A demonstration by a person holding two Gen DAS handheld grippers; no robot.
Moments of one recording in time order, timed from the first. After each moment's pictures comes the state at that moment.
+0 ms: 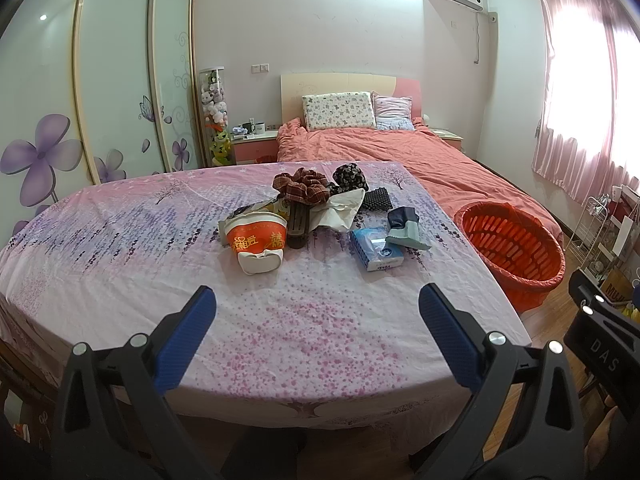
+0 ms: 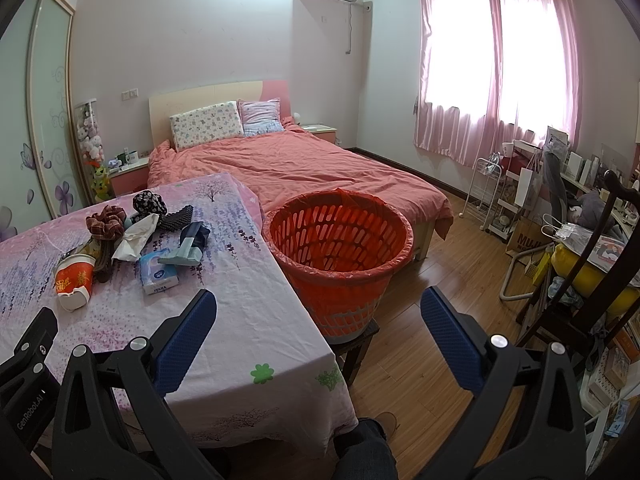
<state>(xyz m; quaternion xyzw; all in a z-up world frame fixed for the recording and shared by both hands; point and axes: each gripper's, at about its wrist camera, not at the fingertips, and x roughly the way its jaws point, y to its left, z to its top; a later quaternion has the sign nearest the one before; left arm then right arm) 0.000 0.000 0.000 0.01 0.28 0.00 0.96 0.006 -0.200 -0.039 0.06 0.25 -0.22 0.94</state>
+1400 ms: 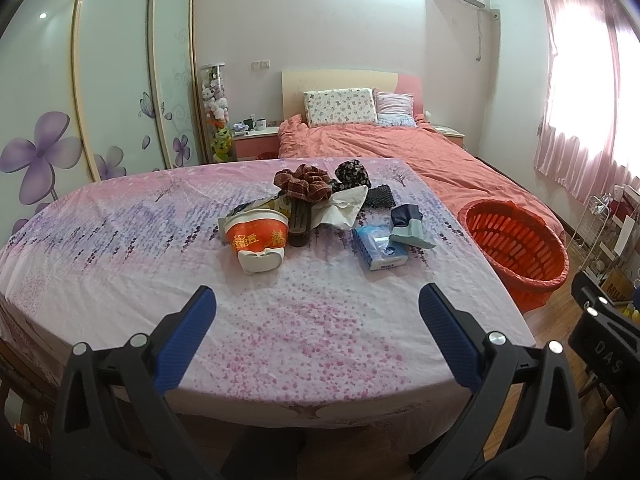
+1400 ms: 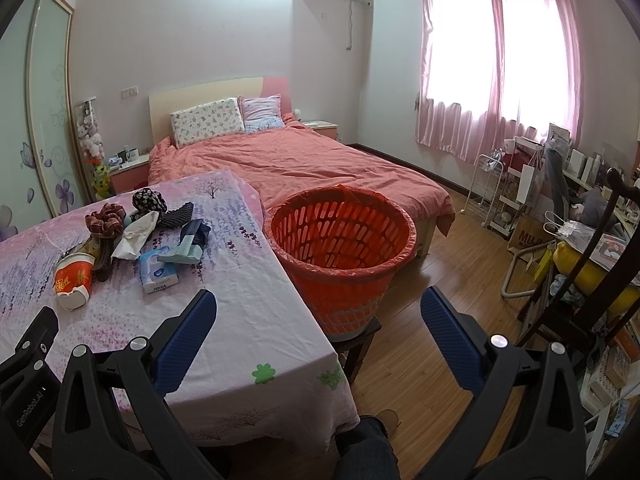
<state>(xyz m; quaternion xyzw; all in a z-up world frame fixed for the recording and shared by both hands) 0.004 0.004 -0.003 0.01 0.29 0.00 0.96 0.009 -0.198 -0.040 0.06 0.26 -0.22 0.94</state>
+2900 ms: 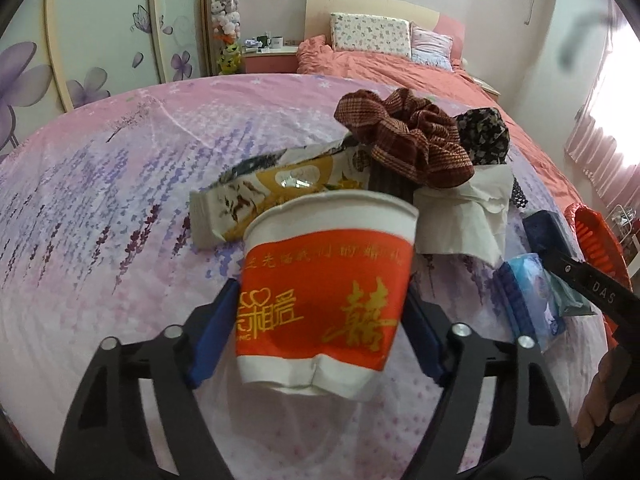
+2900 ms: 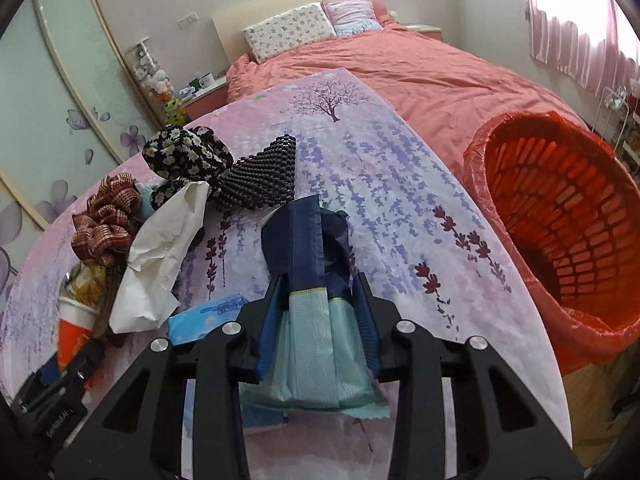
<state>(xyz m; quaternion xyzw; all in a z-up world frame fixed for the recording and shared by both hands) 0.221 0.088 -0.098 -0.05 0.43 0.01 0.90 0.231 -0.175 -0.119 0.13 0.41 -0.03 0.90</state>
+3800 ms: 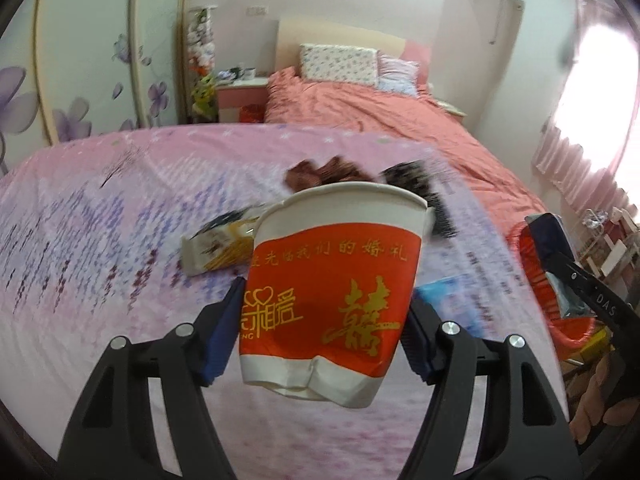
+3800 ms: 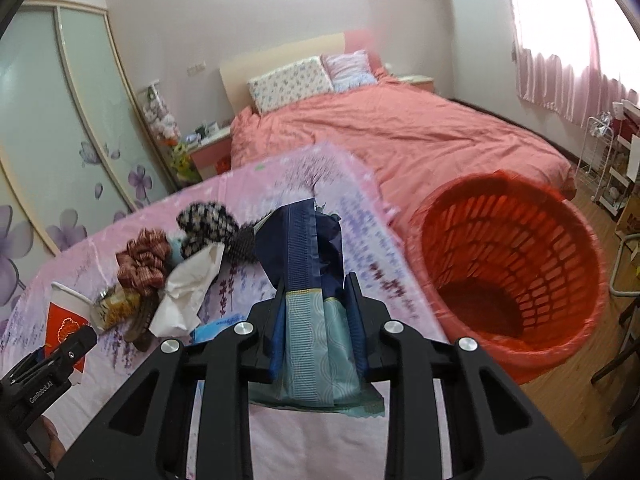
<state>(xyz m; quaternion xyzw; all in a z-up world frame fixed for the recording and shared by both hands) 0.188 0.063 -0.026 -0.05 0.37 -0.05 0.93 0.176 -0.220 -0.054 0.14 0.31 -0.05 0.94</state>
